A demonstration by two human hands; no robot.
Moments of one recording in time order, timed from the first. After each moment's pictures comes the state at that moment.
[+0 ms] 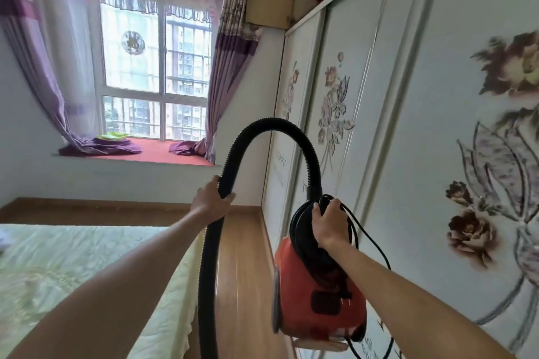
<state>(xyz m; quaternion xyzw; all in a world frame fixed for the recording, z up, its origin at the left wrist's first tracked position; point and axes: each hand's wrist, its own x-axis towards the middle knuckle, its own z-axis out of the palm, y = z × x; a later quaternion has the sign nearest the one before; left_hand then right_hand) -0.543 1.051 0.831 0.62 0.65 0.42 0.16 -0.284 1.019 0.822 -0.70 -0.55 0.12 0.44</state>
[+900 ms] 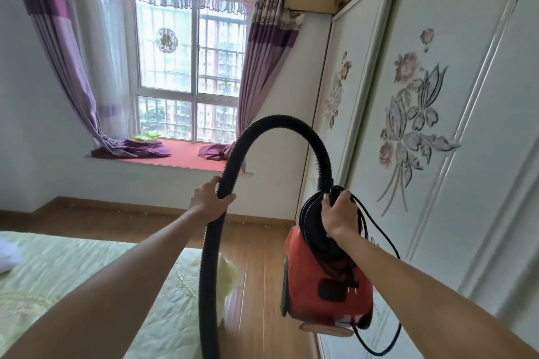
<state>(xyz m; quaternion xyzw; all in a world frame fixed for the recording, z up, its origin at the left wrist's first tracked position) -0.631 1.349 0.814 0.59 0.69 0.41 0.14 -0.348 1.385 0.810 -0.67 -0.58 0.14 0.44</state>
